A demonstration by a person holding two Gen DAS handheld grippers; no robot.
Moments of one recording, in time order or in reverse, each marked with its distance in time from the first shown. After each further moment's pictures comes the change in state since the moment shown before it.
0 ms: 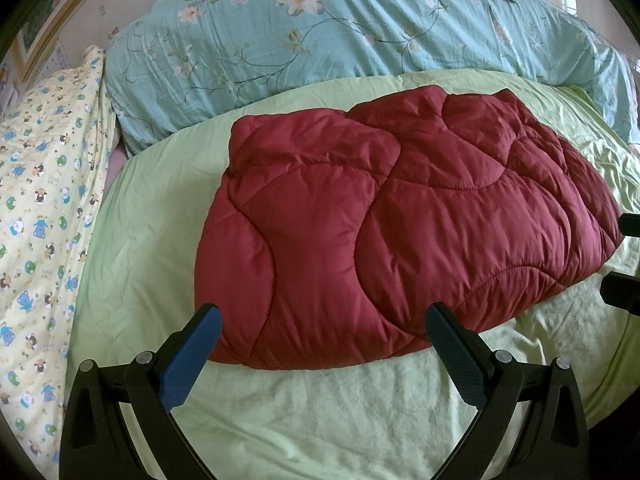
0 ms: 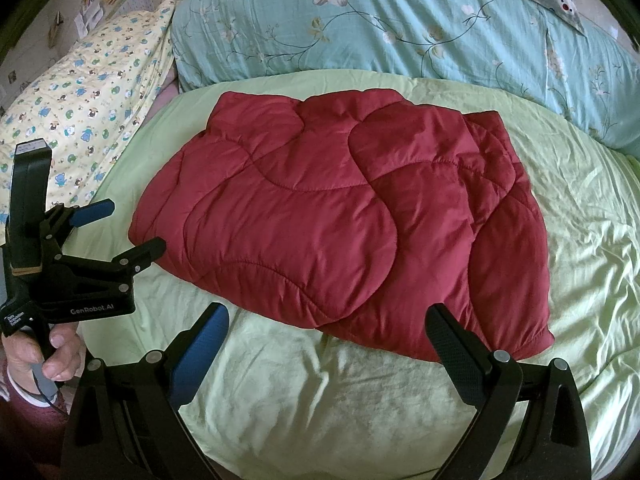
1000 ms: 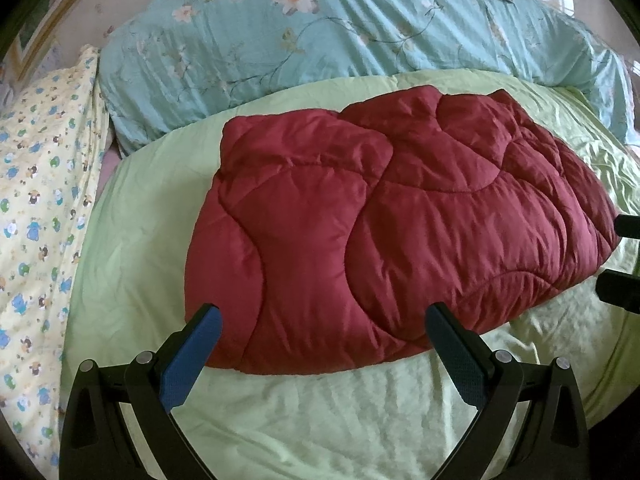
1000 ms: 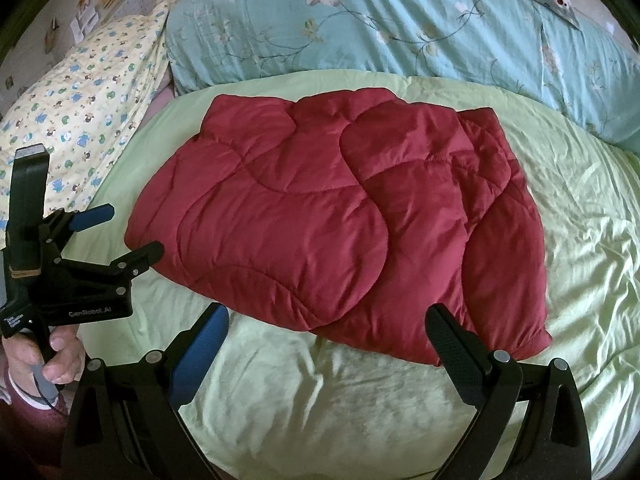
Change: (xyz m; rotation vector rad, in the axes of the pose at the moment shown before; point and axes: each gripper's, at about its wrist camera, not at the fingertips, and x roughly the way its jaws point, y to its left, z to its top) left arm 0.001 -0.003 0.003 -0.001 -0.002 -0.018; right arm 0.000 -0.008 0.004 0.016 0.001 0.002
